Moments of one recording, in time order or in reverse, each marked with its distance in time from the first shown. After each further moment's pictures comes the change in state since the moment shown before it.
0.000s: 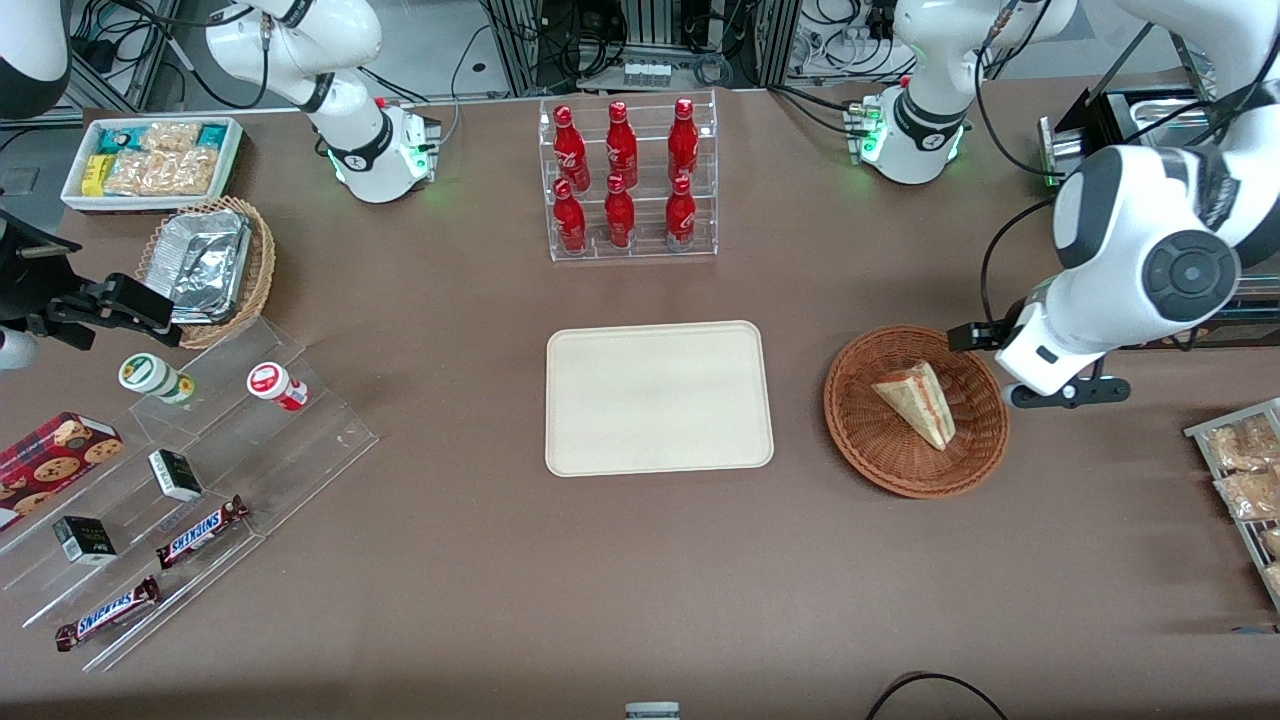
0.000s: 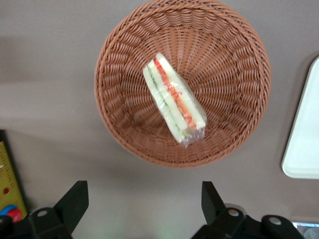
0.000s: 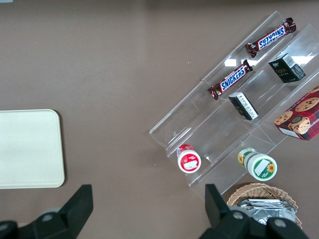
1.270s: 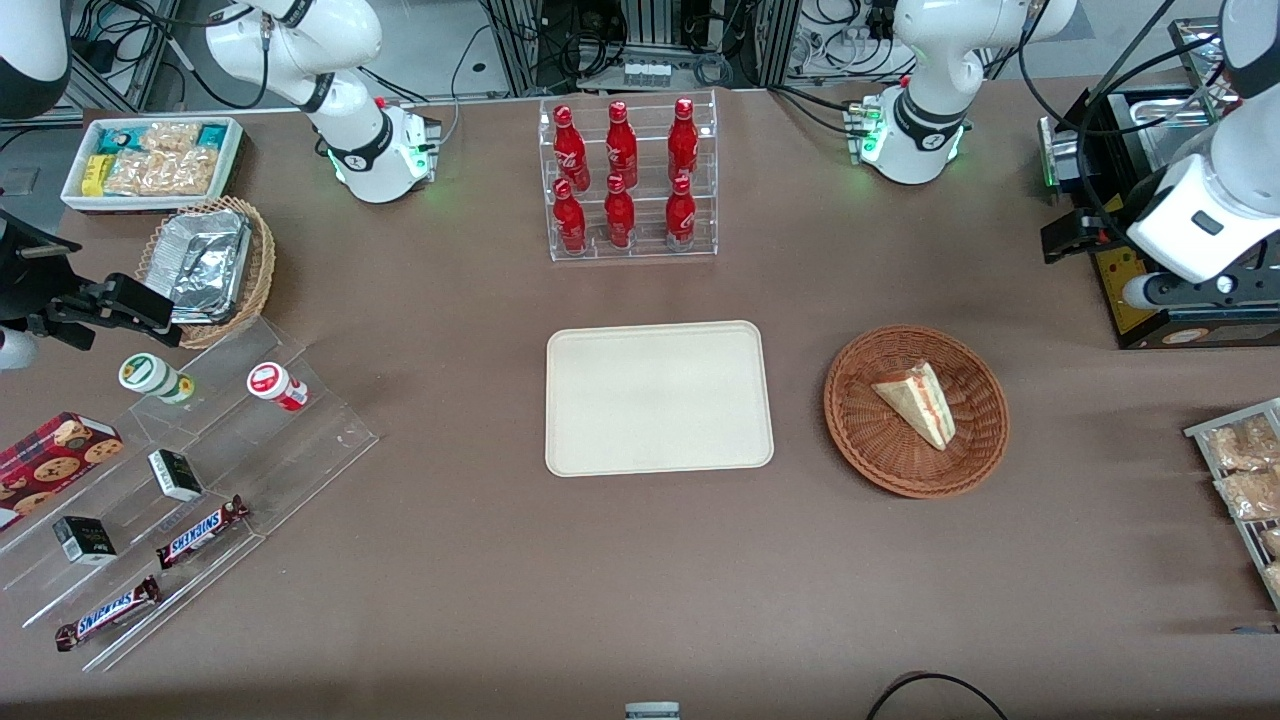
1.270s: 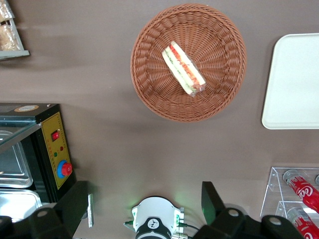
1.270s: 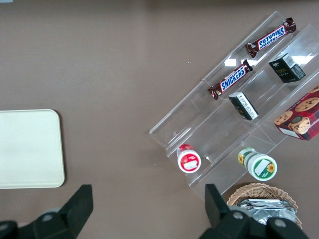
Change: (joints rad) arm 0.027 -0.104 0.024 0.390 0.000 -0.492 0.110
